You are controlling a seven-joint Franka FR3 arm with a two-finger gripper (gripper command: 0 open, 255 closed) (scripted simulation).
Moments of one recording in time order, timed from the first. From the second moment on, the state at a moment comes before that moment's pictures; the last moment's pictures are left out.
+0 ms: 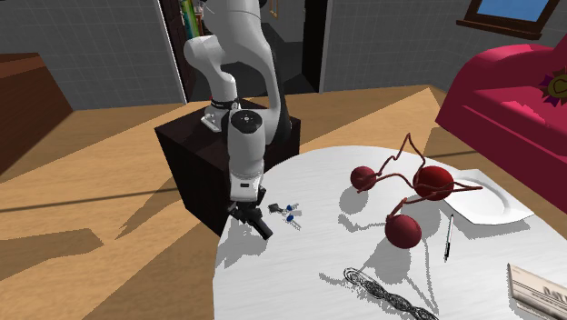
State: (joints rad) arm -0.29 0.59 -0.30 -2.11 0.15 2.62 -0.61
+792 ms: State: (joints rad) arm -0.28 0.54 -0.31 -2.12 0.14 2.59 -0.60
